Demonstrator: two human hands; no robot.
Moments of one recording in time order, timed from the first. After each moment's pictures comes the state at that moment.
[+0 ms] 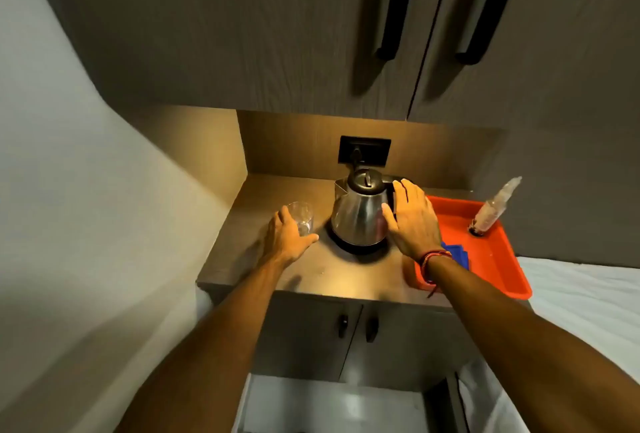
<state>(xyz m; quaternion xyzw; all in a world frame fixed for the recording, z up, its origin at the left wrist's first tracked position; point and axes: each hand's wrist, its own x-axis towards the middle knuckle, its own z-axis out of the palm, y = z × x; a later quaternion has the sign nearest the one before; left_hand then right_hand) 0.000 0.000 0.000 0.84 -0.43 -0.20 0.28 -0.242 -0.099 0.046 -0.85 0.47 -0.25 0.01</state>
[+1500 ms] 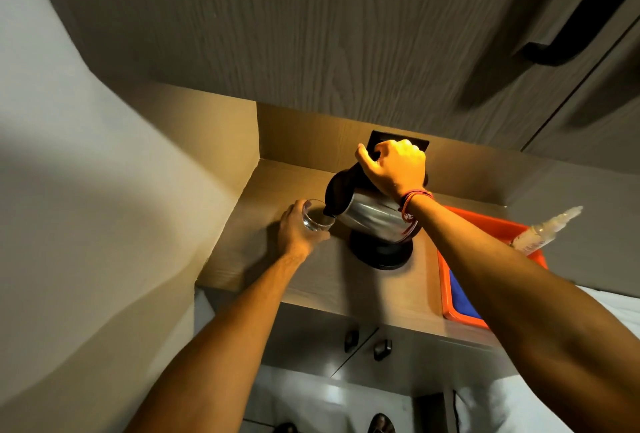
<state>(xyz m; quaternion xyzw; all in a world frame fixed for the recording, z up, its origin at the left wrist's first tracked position) 0.042 -0.054 -0.053 0.77 -0.34 -0.25 0.47 -0.094 -0.185 0.094 -0.85 0.45 -0.28 -0.03</state>
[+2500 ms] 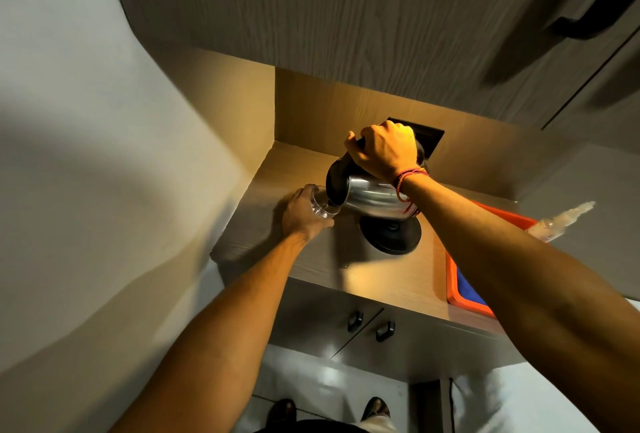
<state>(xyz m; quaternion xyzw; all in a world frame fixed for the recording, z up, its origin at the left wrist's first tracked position) 0.046 -0.026 -0.037 0.78 -0.39 -0.21 0.43 -0.064 -0.156 0.109 -0.91 0.34 -0.19 -0.13</state>
